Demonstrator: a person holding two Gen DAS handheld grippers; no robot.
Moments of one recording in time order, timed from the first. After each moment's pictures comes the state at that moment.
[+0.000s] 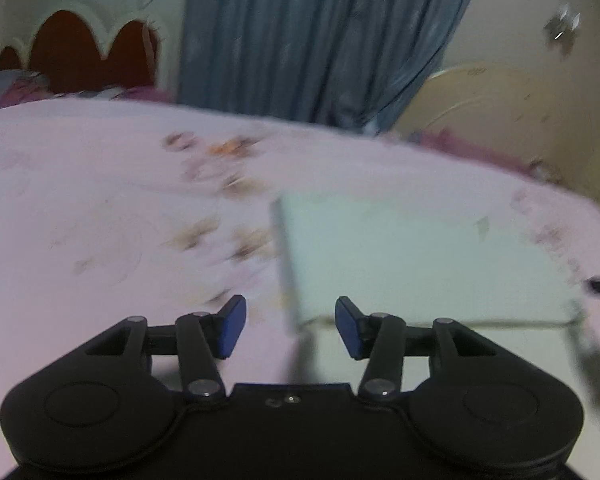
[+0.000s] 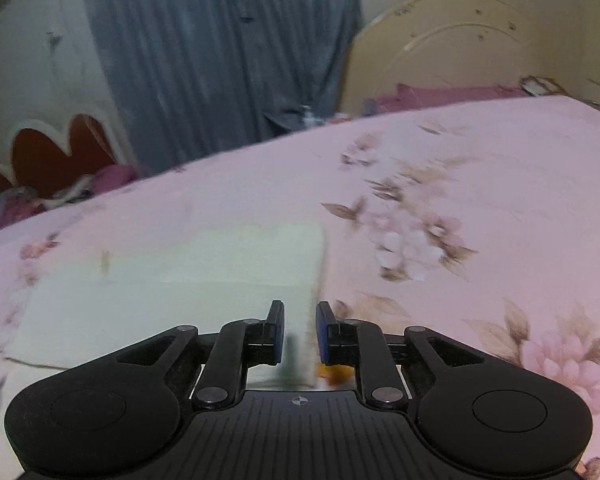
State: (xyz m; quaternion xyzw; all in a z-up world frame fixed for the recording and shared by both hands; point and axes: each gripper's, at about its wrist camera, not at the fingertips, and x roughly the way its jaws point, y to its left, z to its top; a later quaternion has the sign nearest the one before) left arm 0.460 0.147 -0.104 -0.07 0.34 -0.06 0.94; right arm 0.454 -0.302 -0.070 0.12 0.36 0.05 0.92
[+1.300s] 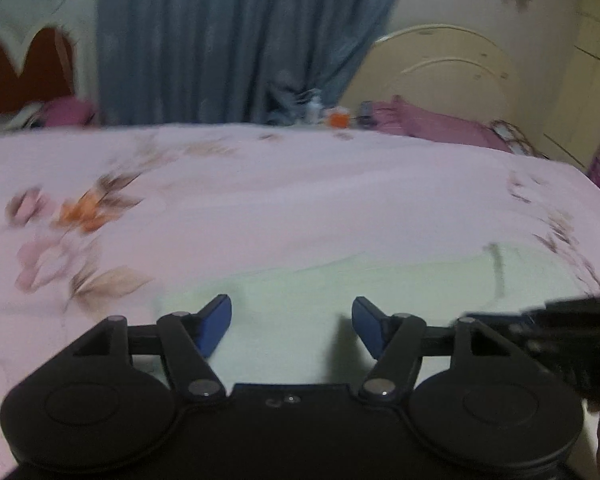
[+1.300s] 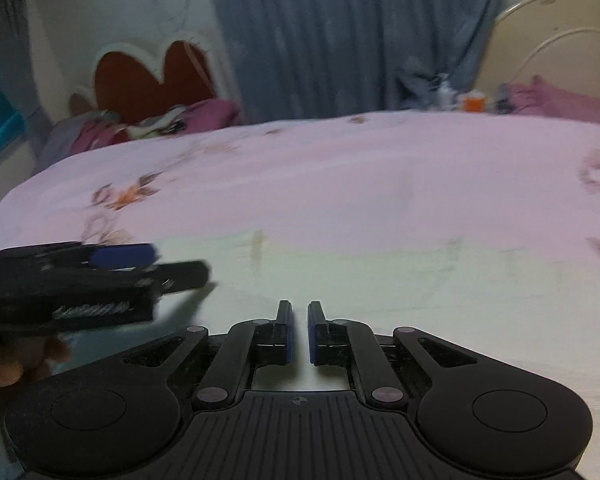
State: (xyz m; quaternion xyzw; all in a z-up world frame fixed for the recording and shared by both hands) left arm 0.620 0.099 -0.140 -0.02 0.37 -0.13 0.92; right arm 0.559 -0.131 -0.100 0.07 0.41 0.19 0.89
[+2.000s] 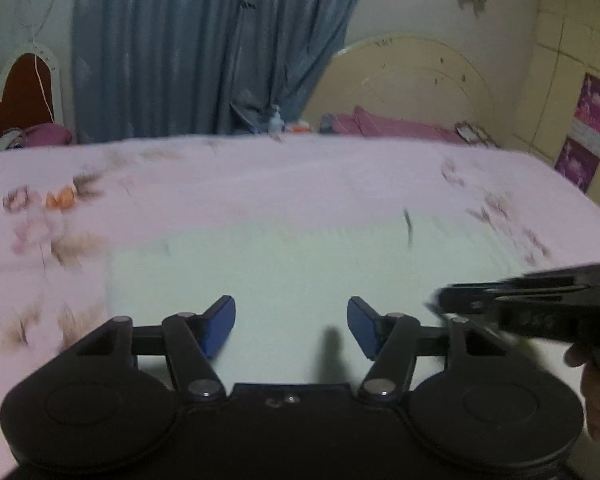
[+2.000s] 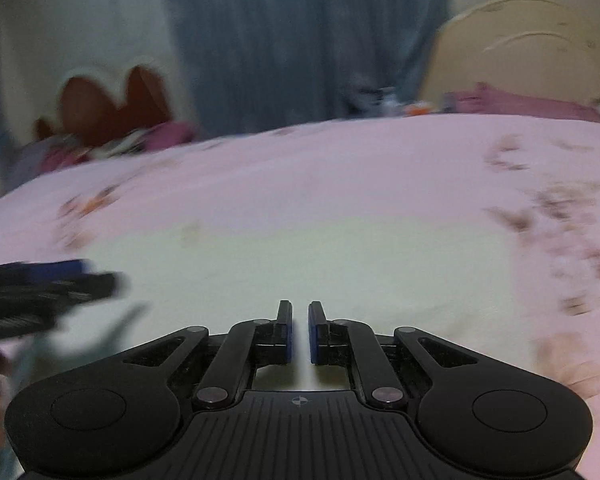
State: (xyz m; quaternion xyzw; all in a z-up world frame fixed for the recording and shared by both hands) left arm 0.529 0.056 -0.128 0.01 0.34 -0.18 0.92; right arm 0.496 -0.179 -0.093 0.07 0.39 0.15 0.91
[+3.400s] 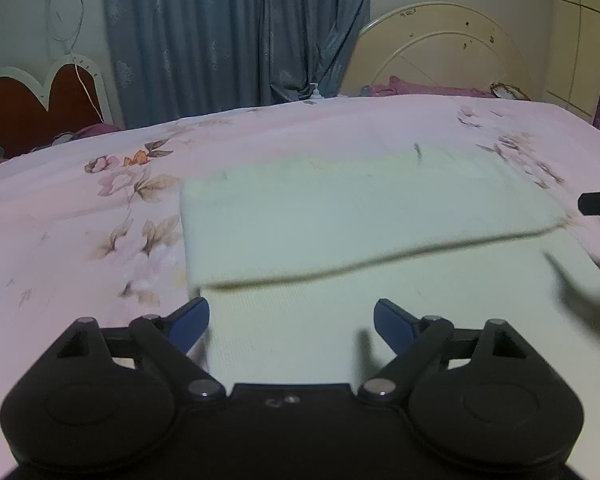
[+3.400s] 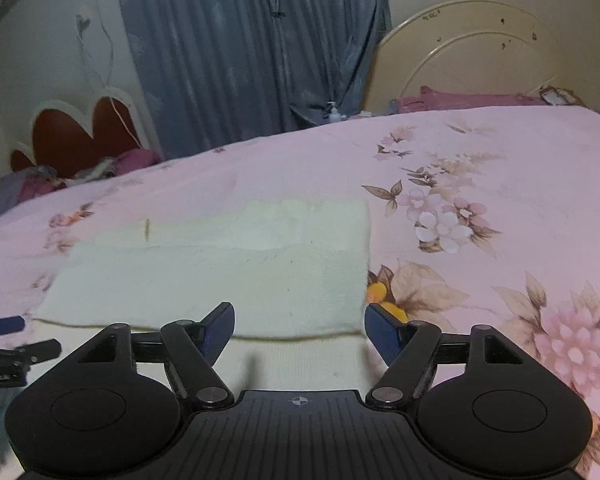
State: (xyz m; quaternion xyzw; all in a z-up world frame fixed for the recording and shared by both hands) left arm 0.431 0.063 -0.122 0.08 0.35 -0.10 0.93; right arm 0.403 -0.289 -0.057 0.12 0.36 0.07 0.92
